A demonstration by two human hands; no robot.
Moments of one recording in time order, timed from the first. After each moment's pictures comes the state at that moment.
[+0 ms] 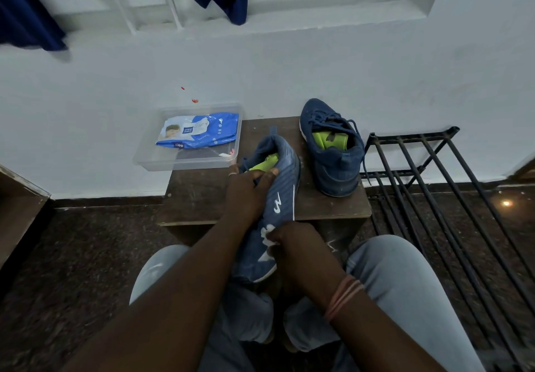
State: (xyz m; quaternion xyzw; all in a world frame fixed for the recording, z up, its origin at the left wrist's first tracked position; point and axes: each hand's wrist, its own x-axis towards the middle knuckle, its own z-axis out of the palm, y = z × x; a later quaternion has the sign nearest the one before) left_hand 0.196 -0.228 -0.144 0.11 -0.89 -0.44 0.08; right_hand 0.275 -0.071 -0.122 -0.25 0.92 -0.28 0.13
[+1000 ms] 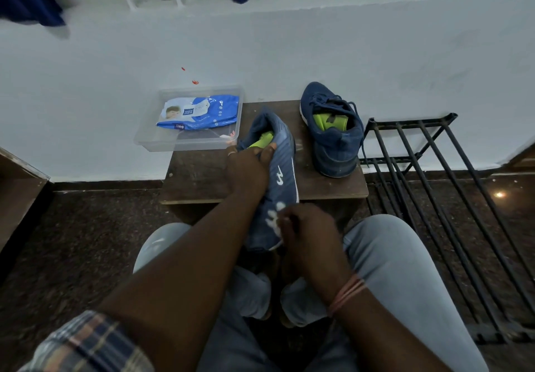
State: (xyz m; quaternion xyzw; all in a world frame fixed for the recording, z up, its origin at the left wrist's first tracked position) left_hand 0.177 -0.224 -0.156 0.18 -0.94 -0.29 0.10; right_hand 0.311 -0.059 -0.112 -0.11 0.88 -0.47 0.01
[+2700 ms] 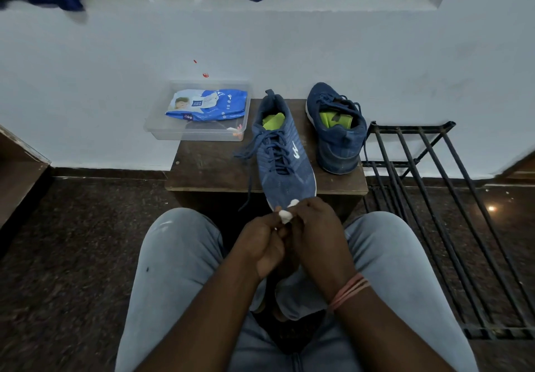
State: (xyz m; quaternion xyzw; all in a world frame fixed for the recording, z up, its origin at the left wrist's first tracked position) left_hand 0.336 -0.170 -0.124 0.30 -0.29 -0.89 -0.17; right_hand 0.324 -0.058 -0.123 -0.18 0.90 -0.39 -0.10
